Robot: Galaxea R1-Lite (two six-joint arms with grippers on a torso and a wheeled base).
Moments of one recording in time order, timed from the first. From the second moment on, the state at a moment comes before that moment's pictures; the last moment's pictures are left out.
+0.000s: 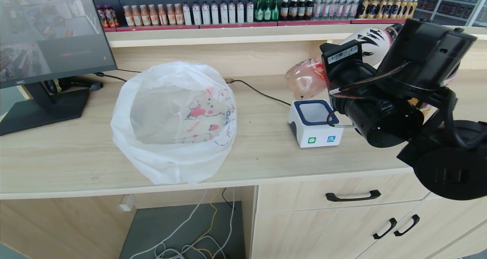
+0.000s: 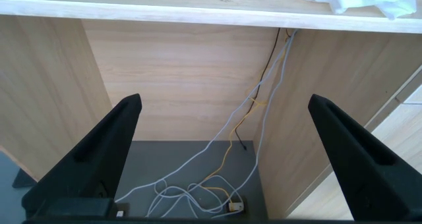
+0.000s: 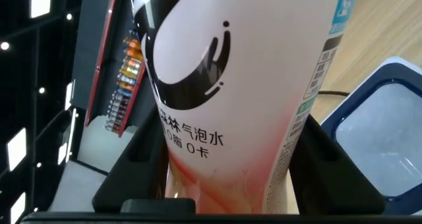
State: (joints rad) left arm 0.00 0.00 0.00 0.00 0.00 0.00; right arm 0.68 1.75 -1.14 -0.86 -0.66 0.97
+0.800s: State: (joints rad) left arm 0.00 0.00 0.00 0.00 0.00 0.00; right arm 0.61 1.82 -1.12 -0.86 -0.65 1.09
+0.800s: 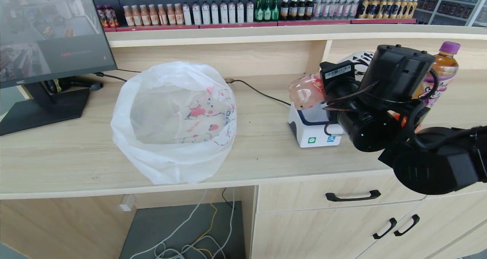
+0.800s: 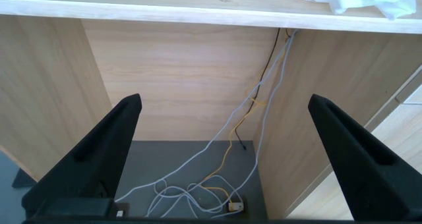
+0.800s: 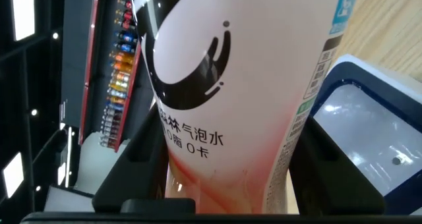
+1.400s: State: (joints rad) left arm 0.00 0.00 0.00 0.00 0.00 0.00; right arm 0.57 1.89 -1.17 -0.86 -0.65 1.13
